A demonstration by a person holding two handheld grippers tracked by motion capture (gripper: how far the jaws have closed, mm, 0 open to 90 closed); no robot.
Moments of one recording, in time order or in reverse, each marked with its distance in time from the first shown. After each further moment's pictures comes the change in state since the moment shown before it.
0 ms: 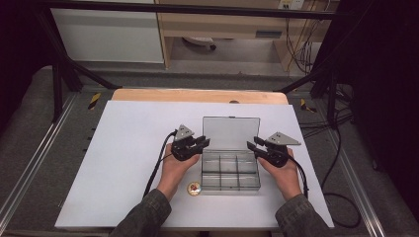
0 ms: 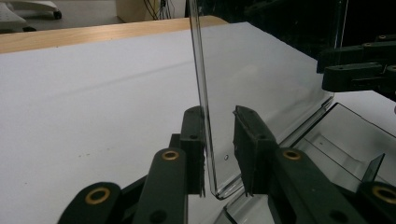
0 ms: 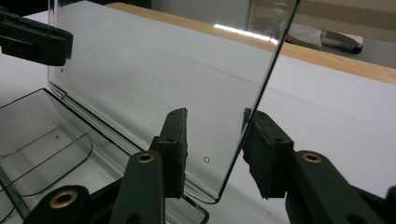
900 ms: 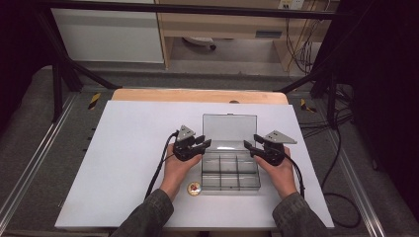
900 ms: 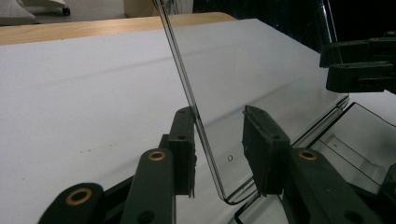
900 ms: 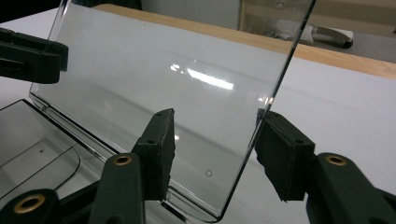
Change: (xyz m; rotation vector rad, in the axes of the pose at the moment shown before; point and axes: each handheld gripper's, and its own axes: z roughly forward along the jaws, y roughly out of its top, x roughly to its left) left arm 0.002 -0.005 0.009 0.006 0.026 -0.015; right arm 0.002 0.000 0.012 -0.001 -0.032 0.040
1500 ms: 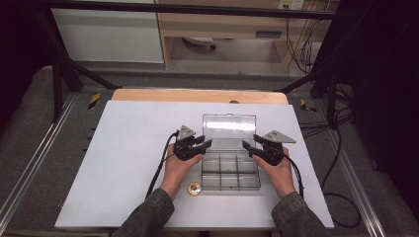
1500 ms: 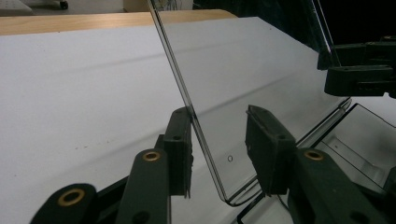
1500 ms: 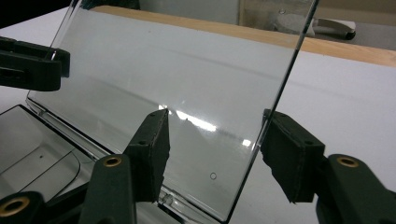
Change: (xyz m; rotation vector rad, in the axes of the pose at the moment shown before) left arm 0.002 -0.002 0.004 0.010 -0.005 -0.028; right arm 0.001 -0.002 0.005 0.008 -0.001 0.042
